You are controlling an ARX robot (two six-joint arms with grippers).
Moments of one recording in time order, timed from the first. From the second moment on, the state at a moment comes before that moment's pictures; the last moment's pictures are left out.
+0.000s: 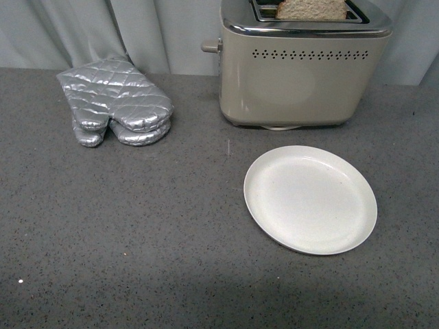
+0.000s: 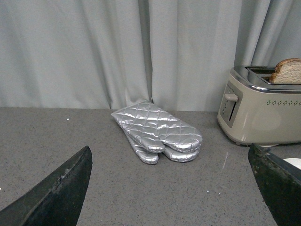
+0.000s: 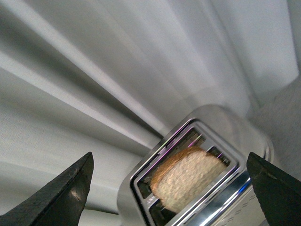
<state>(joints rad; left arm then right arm) 0.00 0.00 0.02 0.00 0.00 -0.01 0.39 1.70 1.24 0.19 0.55 0.80</state>
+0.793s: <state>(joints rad) 0.00 0.00 0.02 0.00 0.00 -0.01 0.16 0.93 0.25 0.66 0.15 0.01</state>
